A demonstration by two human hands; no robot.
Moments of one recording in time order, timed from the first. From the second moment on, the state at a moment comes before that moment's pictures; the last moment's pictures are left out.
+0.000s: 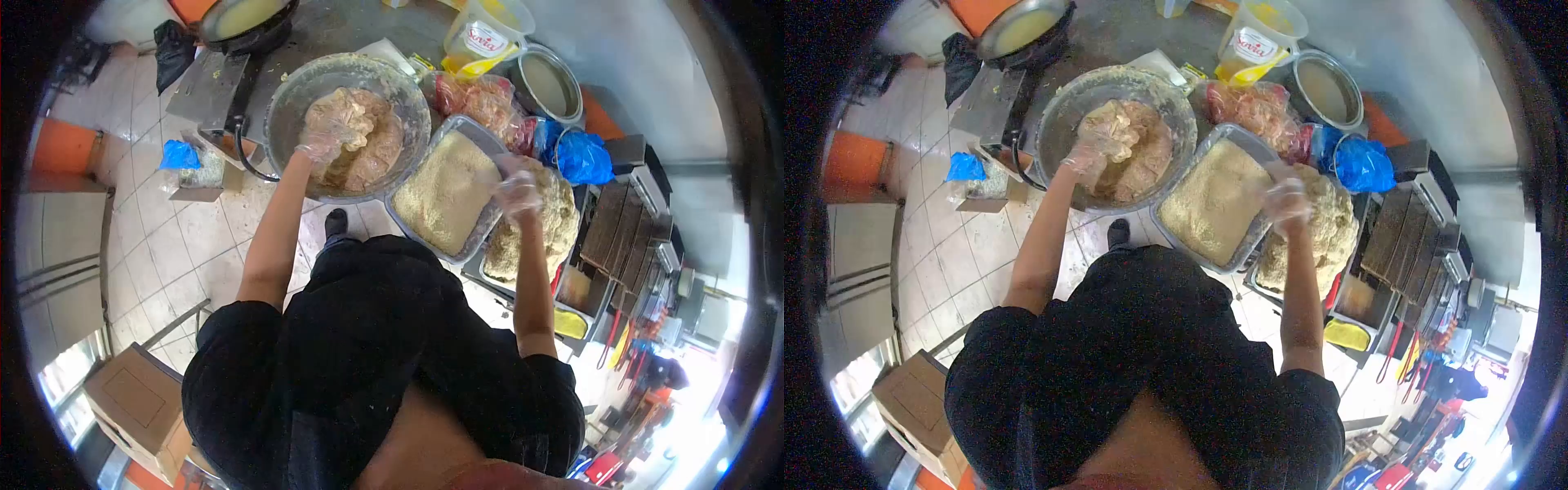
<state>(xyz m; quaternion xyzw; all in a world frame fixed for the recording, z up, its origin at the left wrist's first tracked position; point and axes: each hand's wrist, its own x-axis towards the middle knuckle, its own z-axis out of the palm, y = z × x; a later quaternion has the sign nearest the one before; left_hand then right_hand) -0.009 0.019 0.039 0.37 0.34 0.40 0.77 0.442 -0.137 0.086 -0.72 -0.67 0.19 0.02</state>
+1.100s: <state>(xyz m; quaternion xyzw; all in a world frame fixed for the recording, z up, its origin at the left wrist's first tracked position) 0.106 -0.017 0.144 0.80 0.40 0.16 0.42 0.366 -0.123 0.108 -0.59 -0.76 0.23 -0.11</state>
